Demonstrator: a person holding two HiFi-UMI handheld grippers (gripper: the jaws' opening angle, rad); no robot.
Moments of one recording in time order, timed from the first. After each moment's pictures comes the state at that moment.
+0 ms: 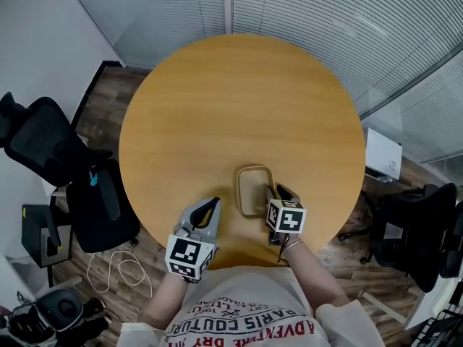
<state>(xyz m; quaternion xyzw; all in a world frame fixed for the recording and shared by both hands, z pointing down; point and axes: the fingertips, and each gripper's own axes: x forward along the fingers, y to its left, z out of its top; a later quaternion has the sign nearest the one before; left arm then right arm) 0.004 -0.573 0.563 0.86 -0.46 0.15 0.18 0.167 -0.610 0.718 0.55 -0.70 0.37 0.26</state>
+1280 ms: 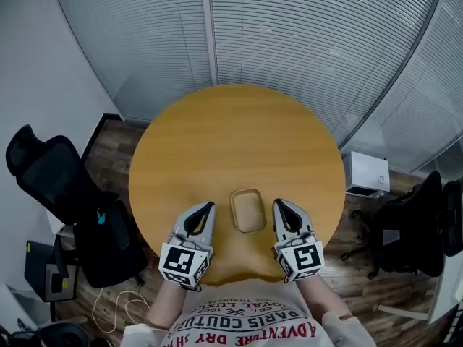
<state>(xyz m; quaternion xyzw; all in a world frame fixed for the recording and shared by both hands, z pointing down) 0.007 -0.561 0.438 0.89 -0.45 0.07 0.05 0.160 -0.556 0.452 0.55 -0.83 0.03 0.03</state>
